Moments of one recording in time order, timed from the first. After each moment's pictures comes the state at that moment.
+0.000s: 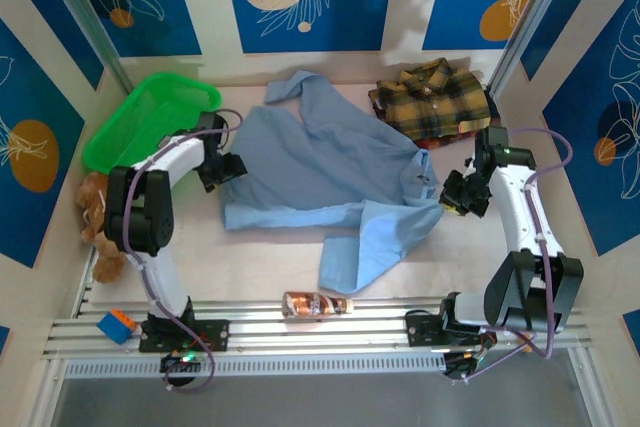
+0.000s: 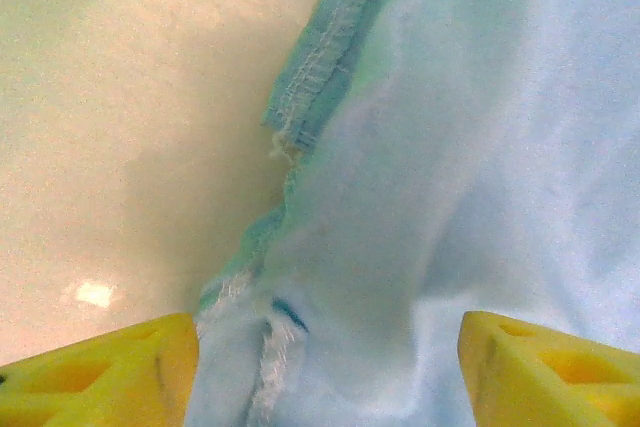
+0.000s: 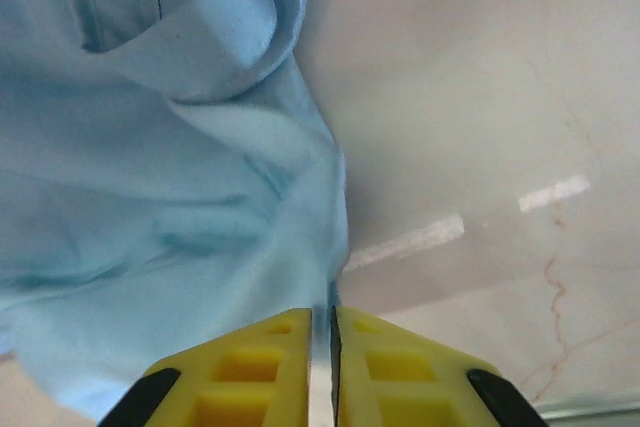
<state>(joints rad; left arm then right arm) -0.14 1.87 1.33 -0.74 0.09 -0.56 -0.15 1.31 1.11 -1.20 -0.21 0.41</state>
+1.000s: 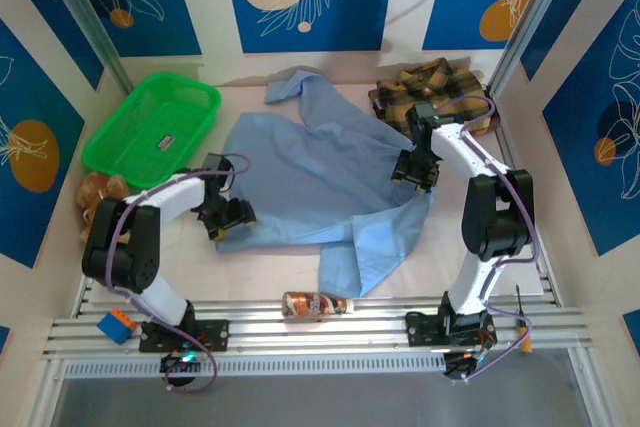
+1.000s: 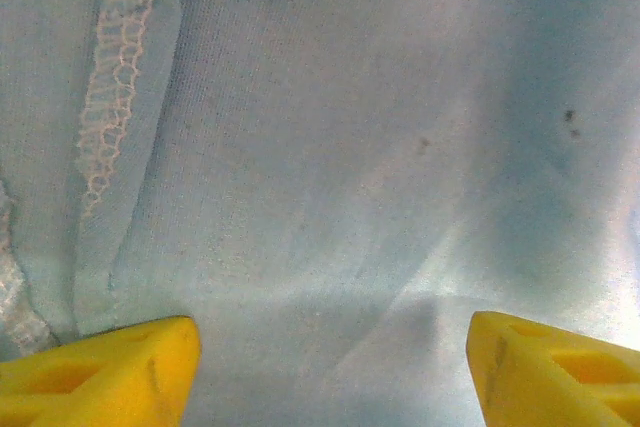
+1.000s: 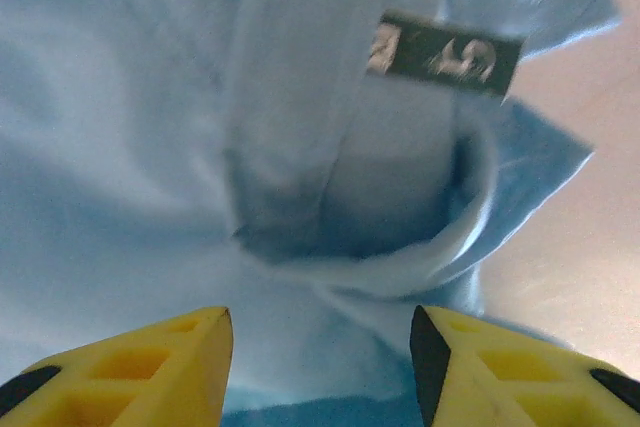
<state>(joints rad) -0.22 1.61 0.89 -0.76 0.21 -0.58 0.14 1.81 1.41 -1.06 -0.05 0.55</state>
